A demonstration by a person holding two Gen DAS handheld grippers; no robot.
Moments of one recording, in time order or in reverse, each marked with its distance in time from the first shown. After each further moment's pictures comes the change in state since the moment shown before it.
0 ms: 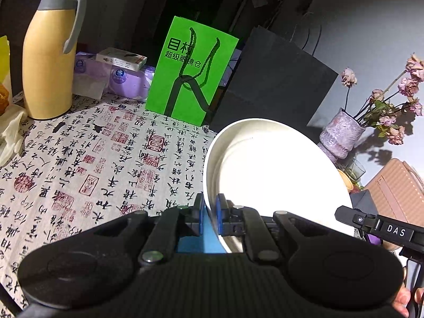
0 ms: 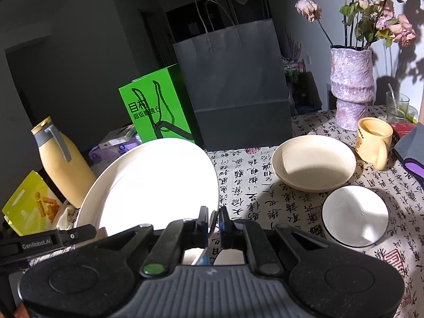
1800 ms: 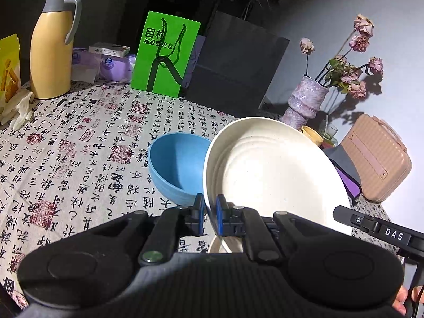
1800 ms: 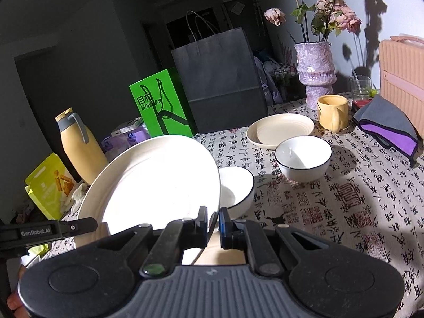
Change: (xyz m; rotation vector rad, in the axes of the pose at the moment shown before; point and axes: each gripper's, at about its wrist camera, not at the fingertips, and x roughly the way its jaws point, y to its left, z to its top) left arm -0.091 -0.045 -0.110 0.096 0.015 -0.035; right arm -0.124 -0.043 -0.113 0.023 -0.046 0.020
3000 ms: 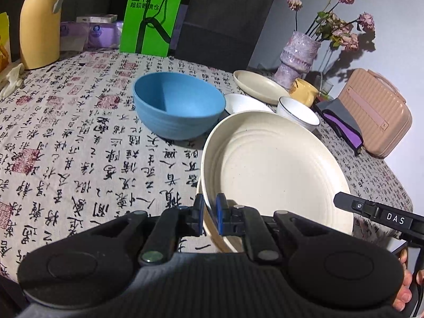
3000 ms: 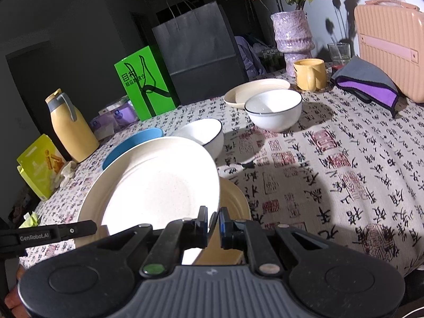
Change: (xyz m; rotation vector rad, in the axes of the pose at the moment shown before) left arm 0.021 -0.014 -0.076 0.065 0.117 -0.001; right arm -0.007 -0.045 -0.071 0.040 0.064 -0.023
